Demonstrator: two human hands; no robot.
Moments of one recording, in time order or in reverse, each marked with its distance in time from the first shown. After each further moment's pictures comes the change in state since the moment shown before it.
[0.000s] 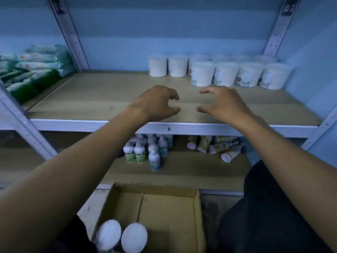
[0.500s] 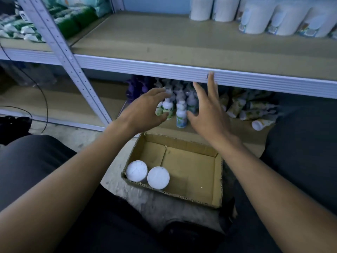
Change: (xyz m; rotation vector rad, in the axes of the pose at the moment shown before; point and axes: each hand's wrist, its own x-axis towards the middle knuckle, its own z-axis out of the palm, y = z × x) left_hand -0.190 -0.051 0.072 -0.120 -0.018 -0.188; right_hand -0.126 -0.058 0.151 0.022 -0.036 -0.175
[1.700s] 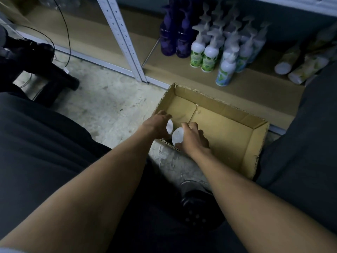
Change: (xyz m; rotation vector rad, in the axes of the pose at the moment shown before) left_hand -0.113 -0.100 0.186 -0.057 -0.597 -0.550; right_hand -0.115 -0.022 0.214 -0.030 -0.876 0.205
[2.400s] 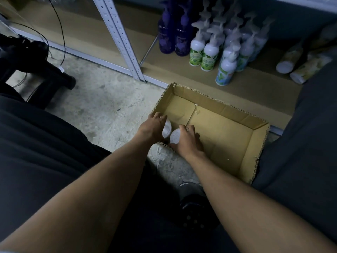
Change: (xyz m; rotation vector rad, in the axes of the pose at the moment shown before) left_hand 0.007 -0.011 0.018 0.145 0.027 -0.023; right_hand 0.015 -0.004 0.019 0.086 0.008 0.042
